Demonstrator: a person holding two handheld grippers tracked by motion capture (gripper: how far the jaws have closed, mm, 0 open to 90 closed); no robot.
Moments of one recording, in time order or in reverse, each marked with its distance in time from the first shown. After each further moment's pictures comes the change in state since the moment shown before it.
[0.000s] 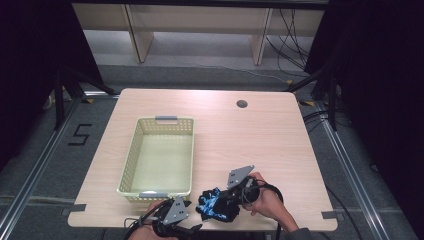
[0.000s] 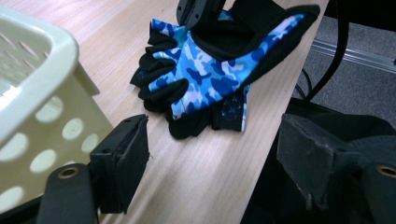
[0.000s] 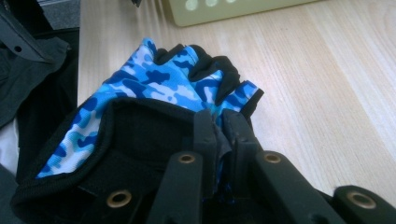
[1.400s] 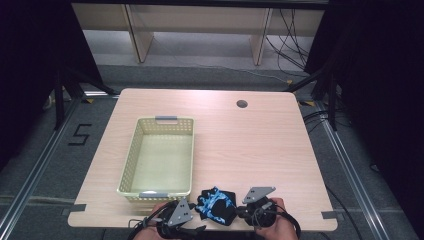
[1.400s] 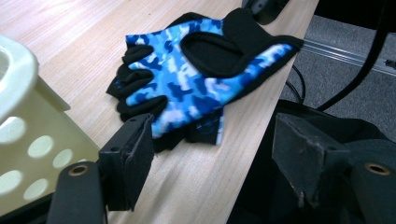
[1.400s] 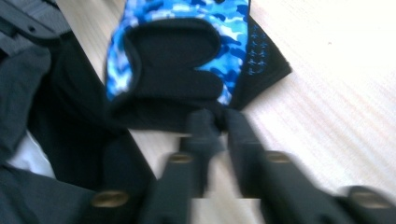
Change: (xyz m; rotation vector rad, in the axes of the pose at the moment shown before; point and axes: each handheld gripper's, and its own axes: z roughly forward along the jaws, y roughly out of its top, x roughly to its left) left arm -0.007 0.005 0.002 0.022 -0.010 0.009; right arm 0.058 -0.034 -0.033 0.062 -0.202 0.328
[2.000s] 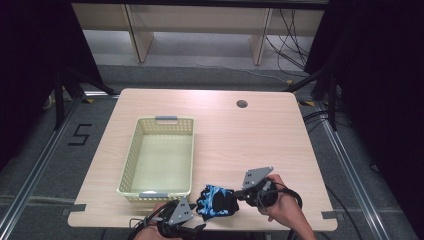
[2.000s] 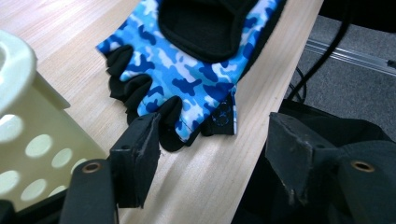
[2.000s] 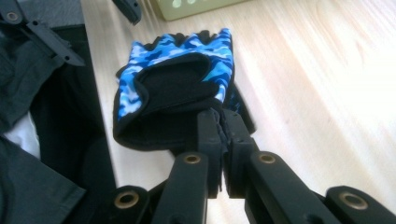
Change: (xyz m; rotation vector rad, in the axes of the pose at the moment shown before) left arm 0.002 -0.001 0.004 0.020 0.002 -0.006; right arm -0.032 0.046 -0.017 -0.026 0.084 -0.272
